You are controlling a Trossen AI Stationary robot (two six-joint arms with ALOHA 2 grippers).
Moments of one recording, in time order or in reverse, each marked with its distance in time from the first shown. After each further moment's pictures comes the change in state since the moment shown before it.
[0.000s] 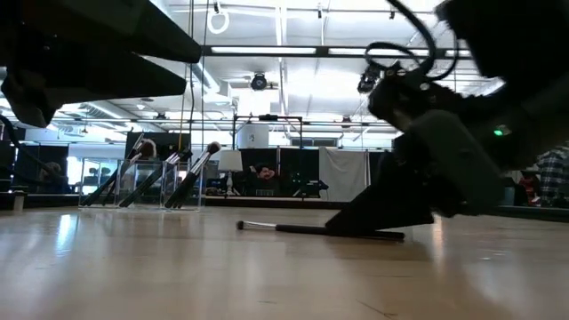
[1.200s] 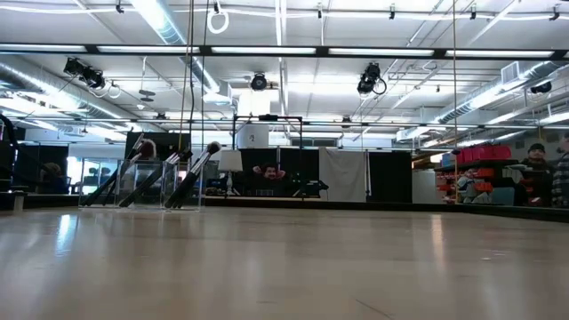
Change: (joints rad) left arm 0.224 0.304 0.494 0.838 0.523 1.312; right arm 0.465 -0.429 -0.148 0.536 0.285 -0.444
